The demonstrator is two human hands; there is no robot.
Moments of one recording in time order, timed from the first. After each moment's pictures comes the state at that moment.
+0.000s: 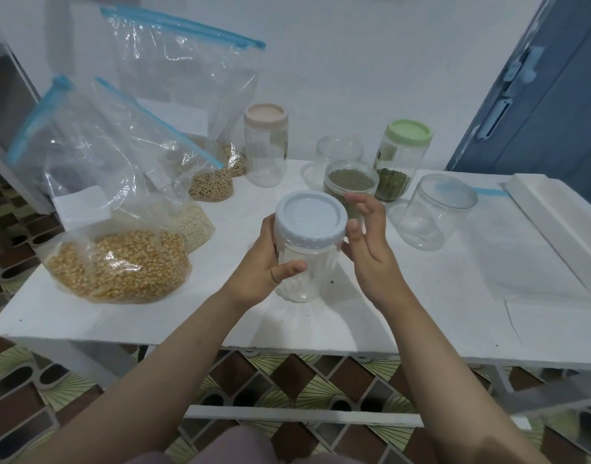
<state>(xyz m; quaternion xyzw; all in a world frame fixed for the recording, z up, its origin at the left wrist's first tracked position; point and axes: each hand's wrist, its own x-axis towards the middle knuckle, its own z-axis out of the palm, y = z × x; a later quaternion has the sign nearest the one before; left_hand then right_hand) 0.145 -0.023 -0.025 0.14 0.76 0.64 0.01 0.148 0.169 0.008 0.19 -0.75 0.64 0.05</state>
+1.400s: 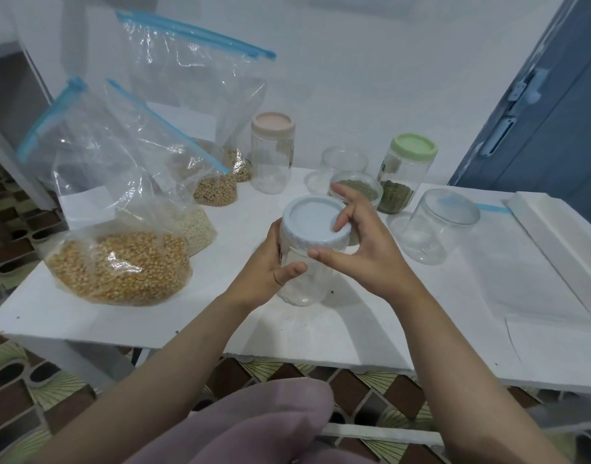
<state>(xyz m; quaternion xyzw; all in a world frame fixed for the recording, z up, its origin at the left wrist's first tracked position) 0.142 -0.020 -0.022 0.13 0.75 0.65 0.01 0.133 0.173 0.040 0.27 -0.79 0.54 0.05</state>
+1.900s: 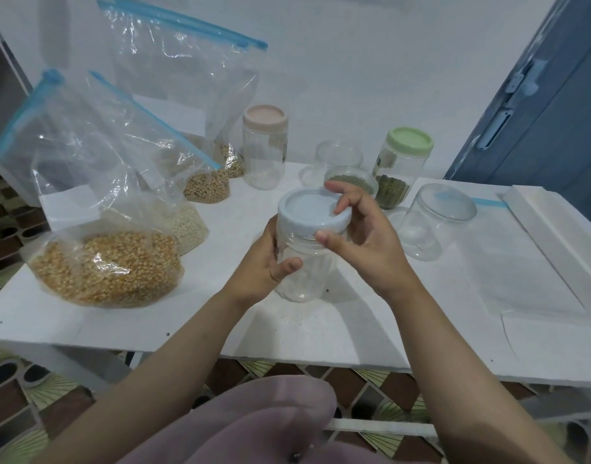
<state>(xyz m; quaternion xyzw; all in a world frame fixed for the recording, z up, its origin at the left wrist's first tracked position) 0.132 -0.014 -0.027 0.15 0.73 0.67 0.01 0.127 0.174 0.037 0.28 -0.70 0.65 0.05</state>
